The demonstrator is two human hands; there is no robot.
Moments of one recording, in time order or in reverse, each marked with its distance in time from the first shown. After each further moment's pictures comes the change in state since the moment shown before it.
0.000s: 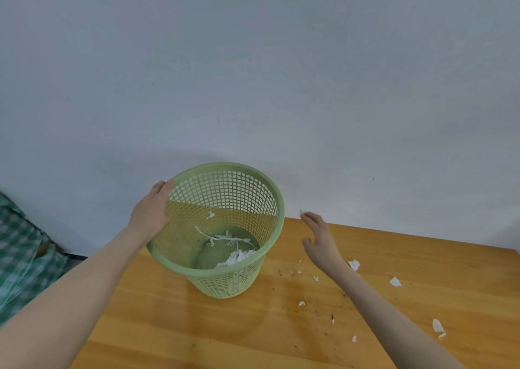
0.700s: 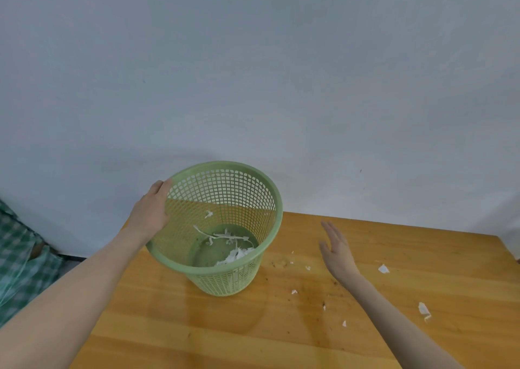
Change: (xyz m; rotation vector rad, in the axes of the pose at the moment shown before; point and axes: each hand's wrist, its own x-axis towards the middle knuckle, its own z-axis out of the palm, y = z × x) left_hand -0.014 0.011 0.007 0.014 0.019 0.011; right_hand -0.042 0.056 -0.016 -0.003 0.031 0.181
